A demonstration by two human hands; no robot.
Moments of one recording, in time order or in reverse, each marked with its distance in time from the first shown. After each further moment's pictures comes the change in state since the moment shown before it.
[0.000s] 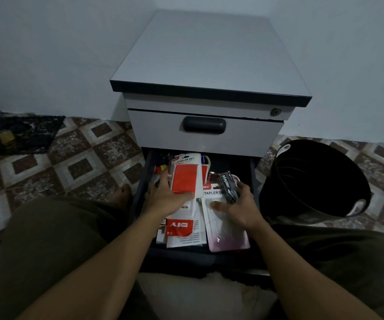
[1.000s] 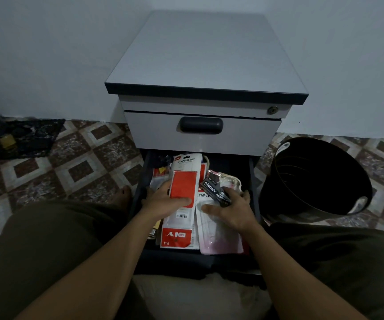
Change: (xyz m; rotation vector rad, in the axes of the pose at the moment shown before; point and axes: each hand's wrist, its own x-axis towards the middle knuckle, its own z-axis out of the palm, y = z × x) left_hand 0.009 -0.010 -0.001 -0.055 -0.205 -0.034; right_hand -0.013 -0.007 0.006 -0.140 -0.061 -0.030
